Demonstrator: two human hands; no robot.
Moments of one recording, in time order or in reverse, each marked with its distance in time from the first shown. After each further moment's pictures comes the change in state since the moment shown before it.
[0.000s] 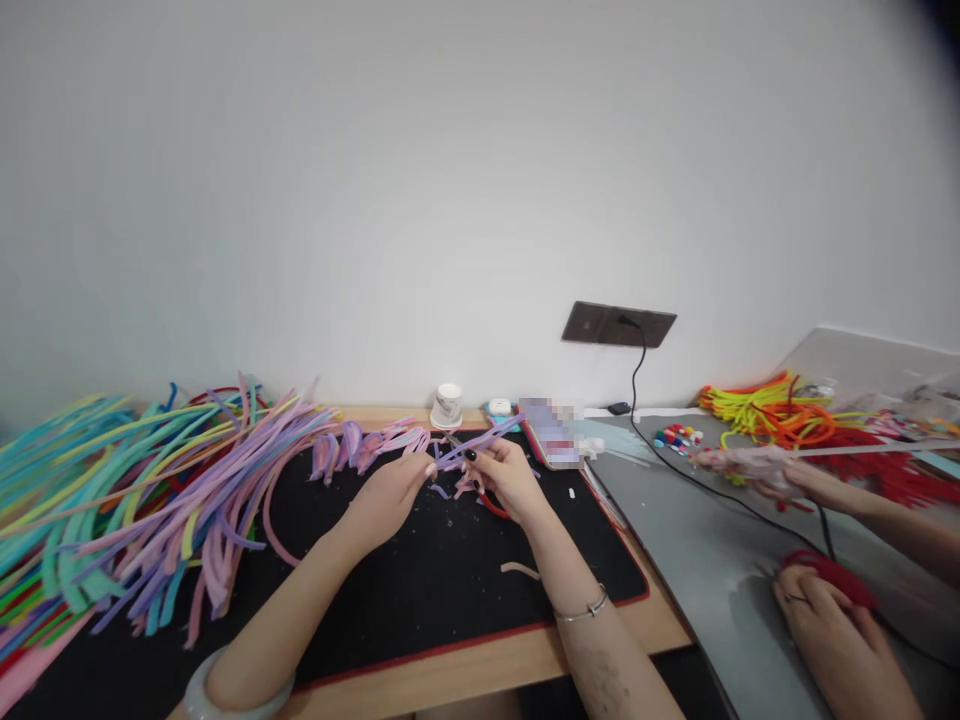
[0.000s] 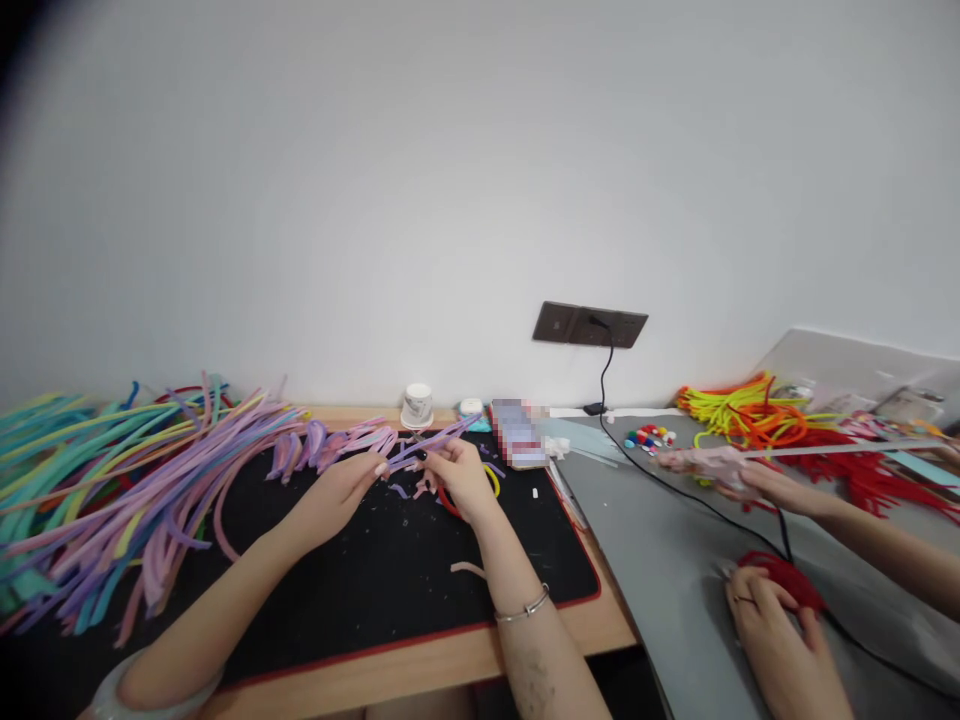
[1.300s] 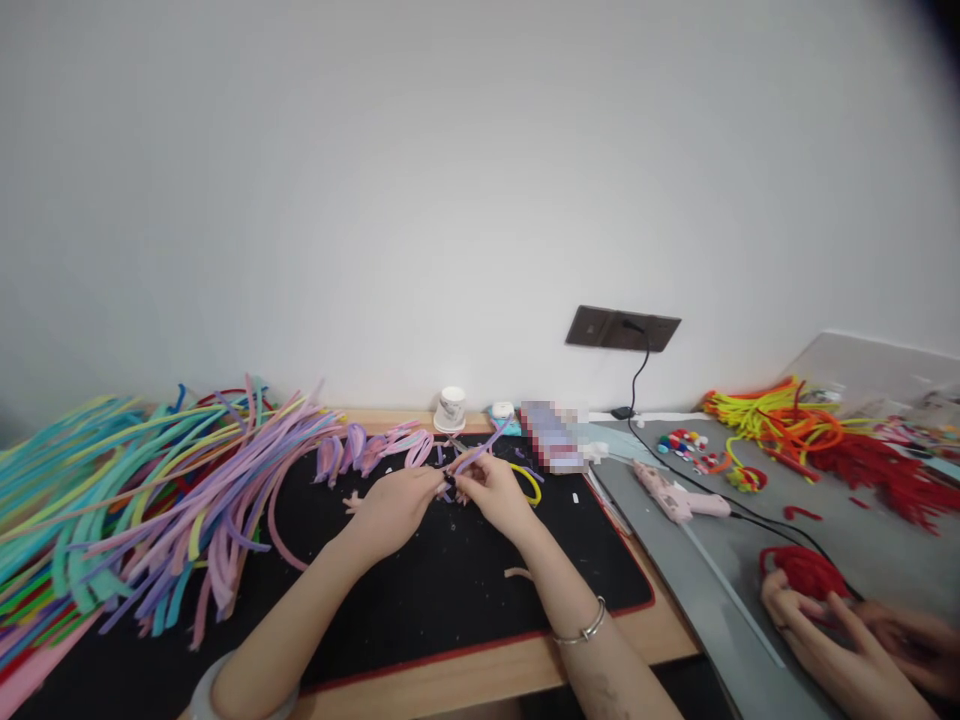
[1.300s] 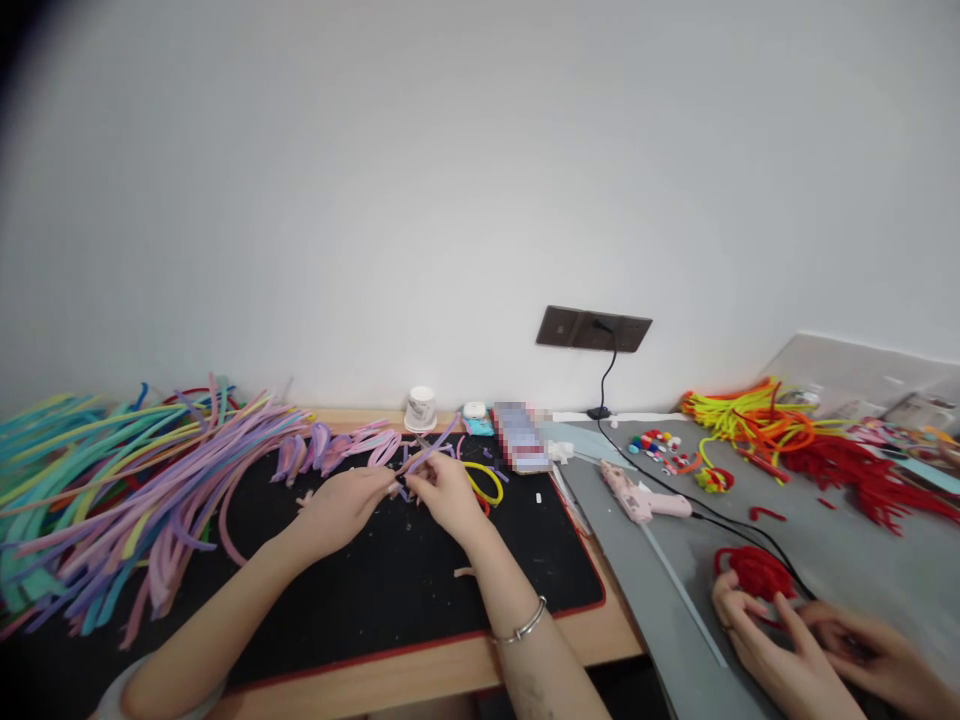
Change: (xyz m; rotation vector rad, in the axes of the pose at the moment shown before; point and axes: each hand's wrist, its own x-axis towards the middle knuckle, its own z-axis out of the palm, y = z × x) left_hand -0.002 0.007 0.002 0.288 -0.134 0.046; right_hand -0.005 0.013 0.013 -0.468 -0.064 -0.113
